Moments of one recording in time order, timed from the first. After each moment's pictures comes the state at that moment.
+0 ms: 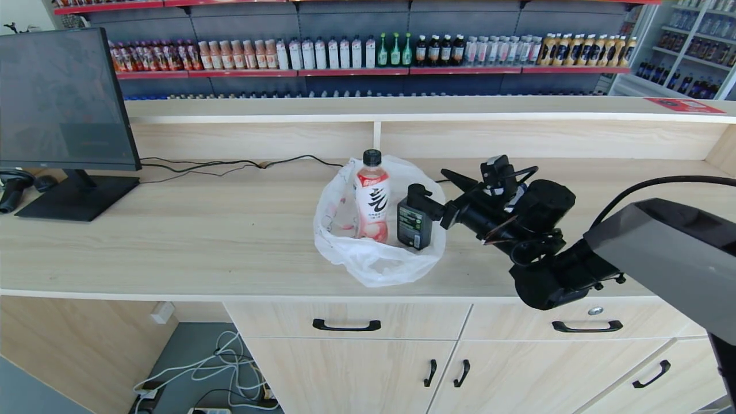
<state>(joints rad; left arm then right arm) 0.00 0.00 0.00 -0.01 0.01 0.09 0.32 2.31 -1.21 -1.43 0.43 0.04</state>
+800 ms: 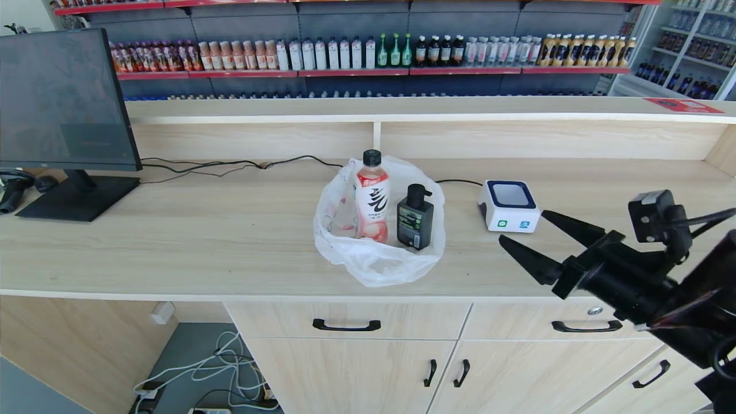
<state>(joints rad) 0.00 0.00 0.00 -0.01 0.01 0.02 0.25 1.70 -0.27 -1.55 0.32 -0.01</state>
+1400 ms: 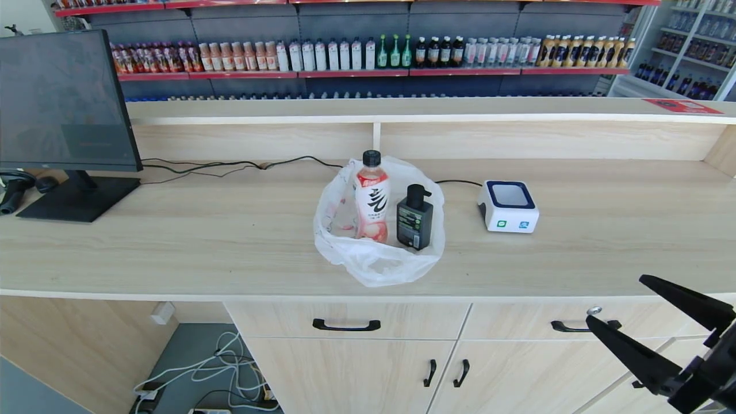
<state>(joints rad) 0.00 0.00 0.00 -0.01 0.01 0.02 0.30 1.12 0.00 -1.12 0.16 -0.10</state>
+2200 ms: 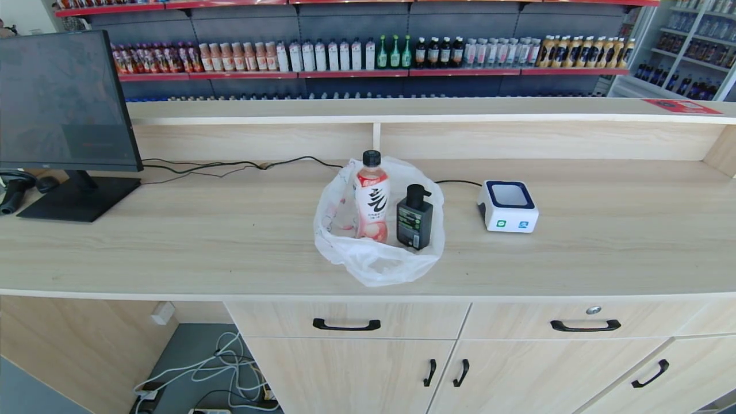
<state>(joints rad) 0.00 0.00 0.00 -0.01 0.01 0.02 -0.04 0.15 -0.01 -0.02 0.15 -0.18</state>
